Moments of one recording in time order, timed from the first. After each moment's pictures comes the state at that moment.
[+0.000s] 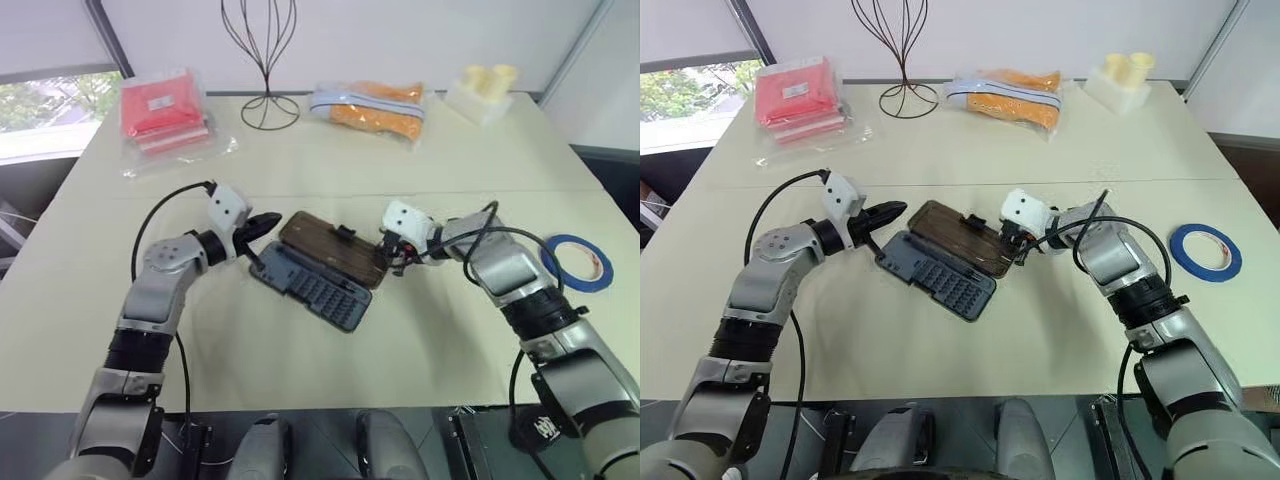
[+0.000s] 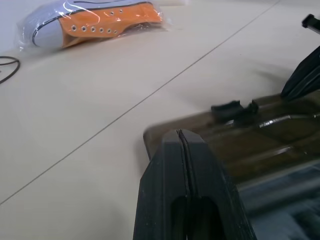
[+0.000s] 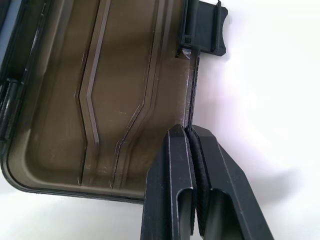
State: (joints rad) left arm -0.53 0.46 -0.02 0.13 -0.25 0.25 -0.76; right arm -0.80 -0.65 0.41 0.26 -0.07 0.40 1.02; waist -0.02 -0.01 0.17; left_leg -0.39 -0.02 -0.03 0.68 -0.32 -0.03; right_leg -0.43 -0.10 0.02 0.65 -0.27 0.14
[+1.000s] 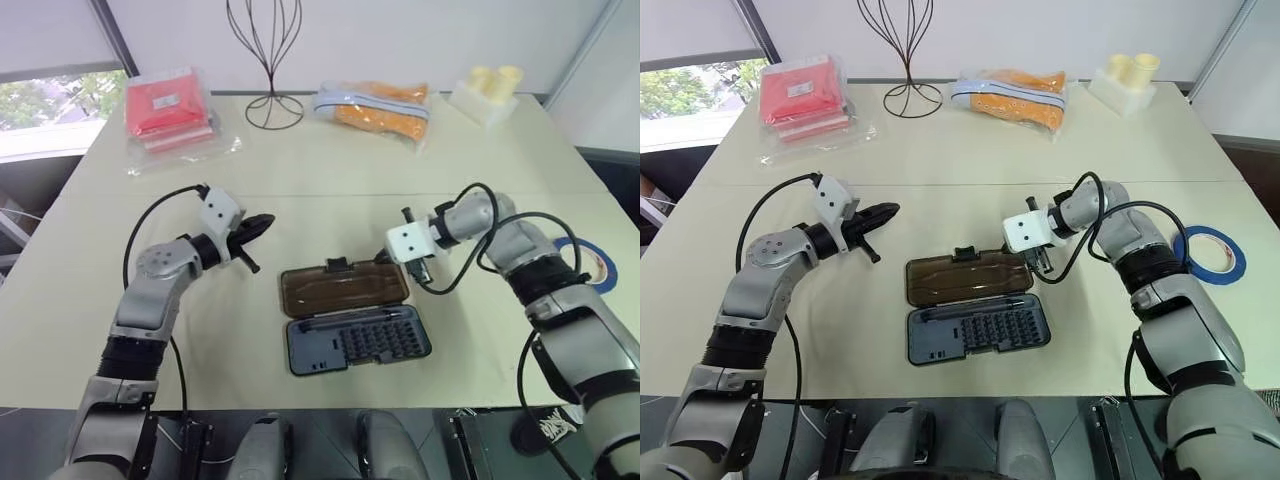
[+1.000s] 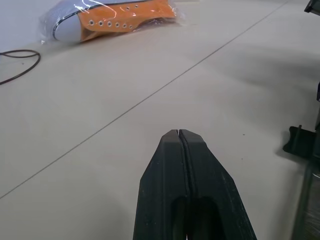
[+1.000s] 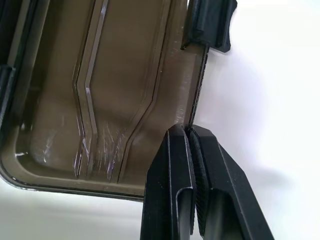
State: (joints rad) left arm -0.49 0.47 0.00 0.09 -0.25 0.25 -0.73; right arm -0.93 -0.69 0.46 0.64 -0.21 -0.36 1.28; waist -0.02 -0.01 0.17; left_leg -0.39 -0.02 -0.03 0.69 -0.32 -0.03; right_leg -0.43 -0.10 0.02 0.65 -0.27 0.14
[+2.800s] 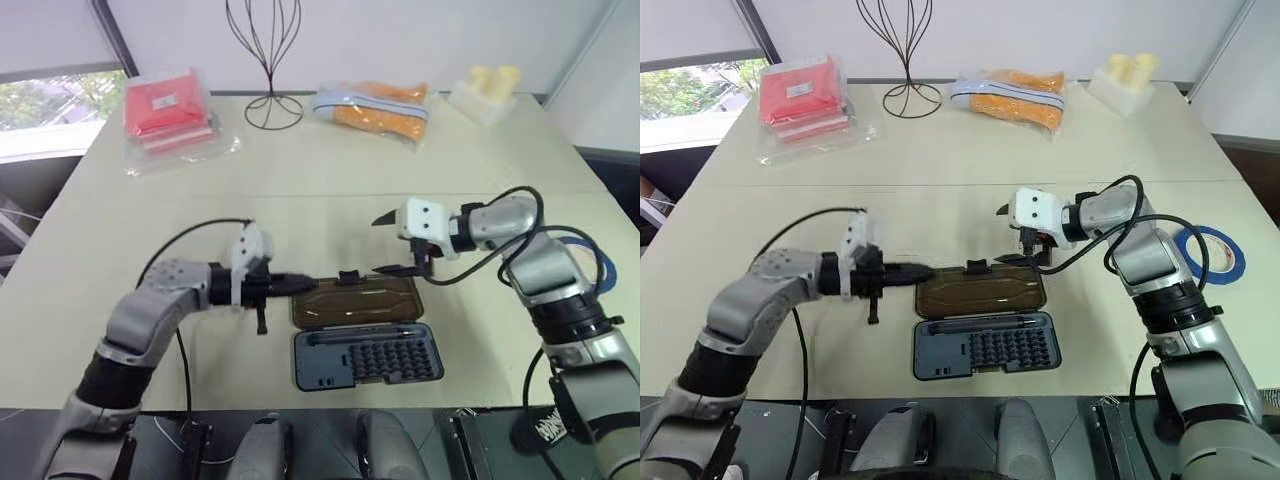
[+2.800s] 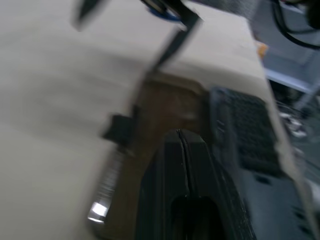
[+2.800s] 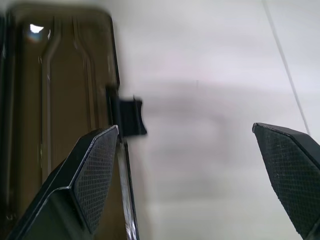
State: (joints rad) left arm -0.37 0.60 -0.16 -0.24 -0.49 0.60 -1.12; right arm -0.68 -0.68 0.21 0.05 0.02 0.24 1.20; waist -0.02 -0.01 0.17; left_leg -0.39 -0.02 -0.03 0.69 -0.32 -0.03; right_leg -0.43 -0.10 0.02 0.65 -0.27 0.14
